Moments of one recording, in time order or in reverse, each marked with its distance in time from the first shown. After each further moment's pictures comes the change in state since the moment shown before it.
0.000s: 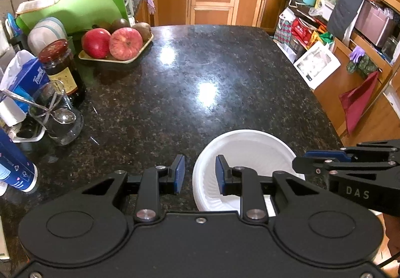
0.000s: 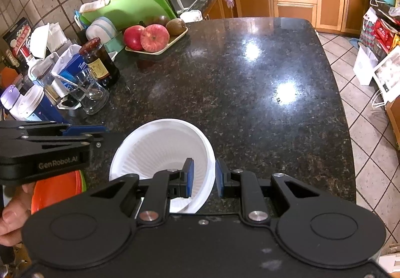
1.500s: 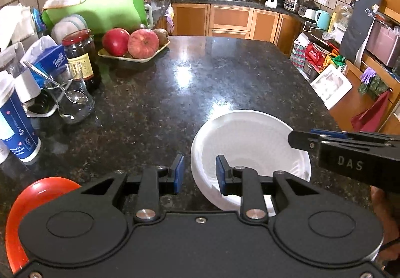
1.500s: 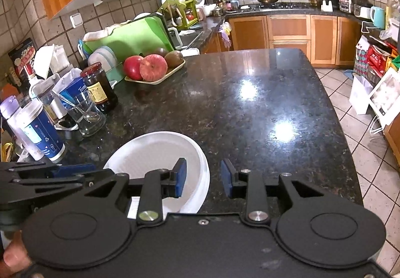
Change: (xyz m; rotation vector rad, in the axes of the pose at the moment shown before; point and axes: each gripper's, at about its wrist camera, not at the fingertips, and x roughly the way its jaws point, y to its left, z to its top) left arm 0.000 -0.010 -0.050 -0.074 -0.126 0.066; right arm 0.008 -0.005 -0.032 -0.009 -0.221 -0.005
